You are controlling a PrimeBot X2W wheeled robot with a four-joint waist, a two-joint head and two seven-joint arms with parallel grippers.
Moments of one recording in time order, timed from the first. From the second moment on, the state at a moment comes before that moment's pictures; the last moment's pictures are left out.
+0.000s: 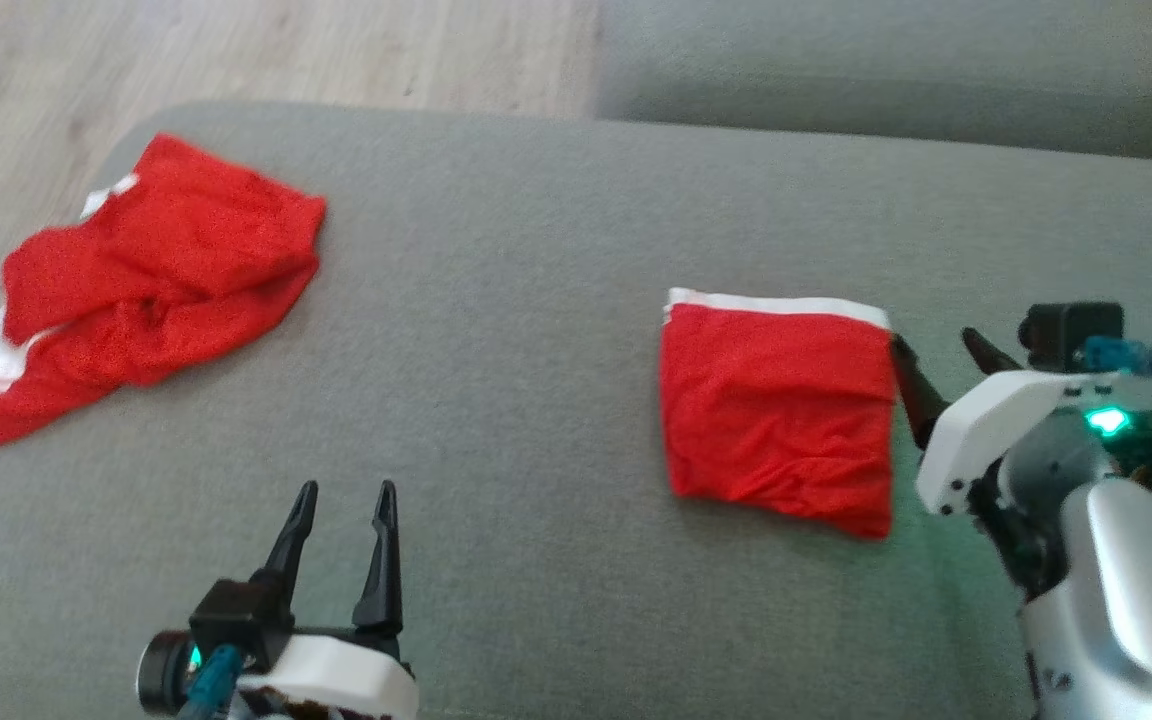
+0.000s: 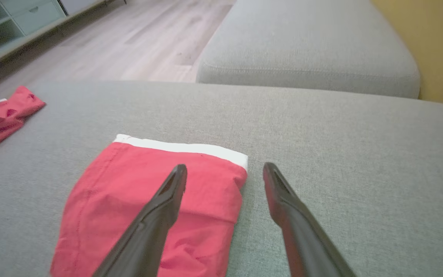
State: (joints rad) left arm -0.09 0.40 -0.69 0.11 -0.69 0.35 -0.24; right arm -0.27 -0.06 -0.02 0.25 0.13 0.12 0.42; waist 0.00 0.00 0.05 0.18
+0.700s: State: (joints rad) left arm -0.15 0.36 -0.69 0.12 -0.65 0.33 -0.25; right arm -0.42 -0.13 -0.07 0.53 0.21 0.12 0.54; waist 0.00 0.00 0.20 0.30
